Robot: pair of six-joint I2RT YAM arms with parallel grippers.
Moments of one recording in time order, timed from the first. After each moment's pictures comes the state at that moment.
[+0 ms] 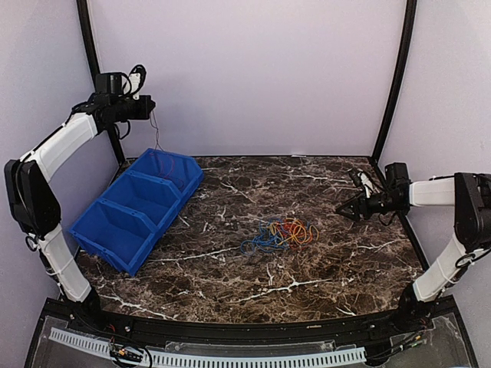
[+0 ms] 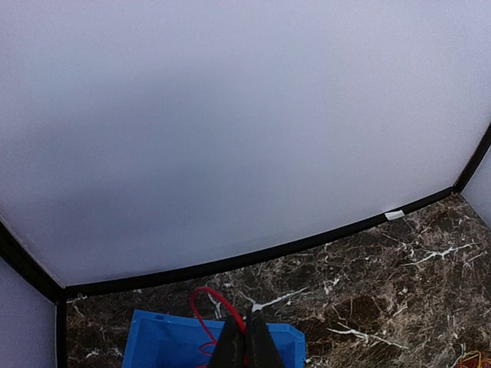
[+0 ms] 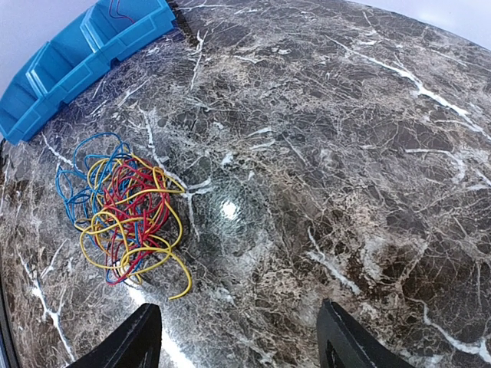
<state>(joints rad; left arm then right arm) -0.14 1.75 1.78 -0.33 0.15 0.00 -0.02 1.56 0.81 -0.19 -0.84 -0.42</state>
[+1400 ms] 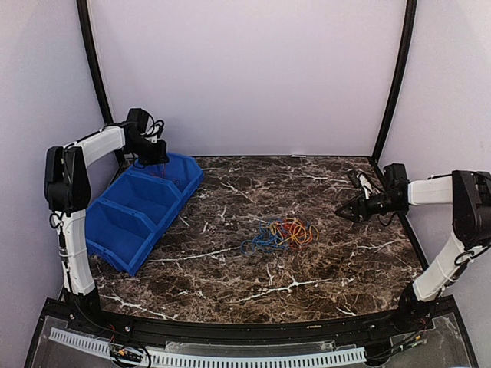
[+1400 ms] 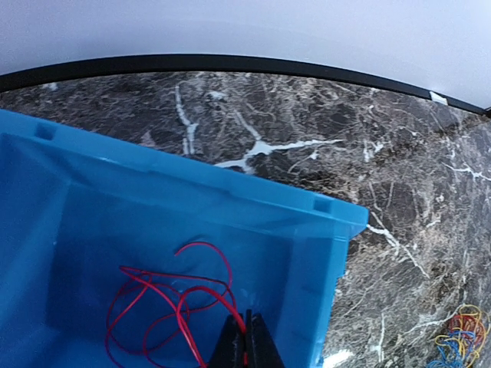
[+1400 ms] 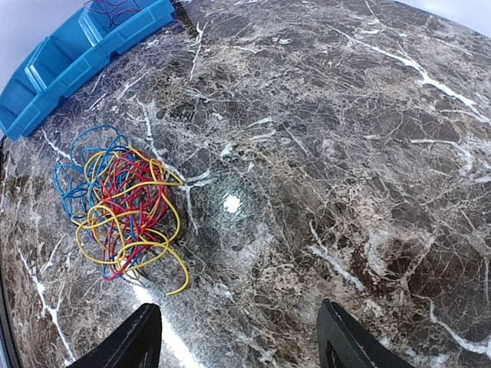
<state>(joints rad) -0.11 2.13 1.87 -0.65 0.29 -0.18 -0.02 1.59 0.82 -0.21 -0.84 -0.44</state>
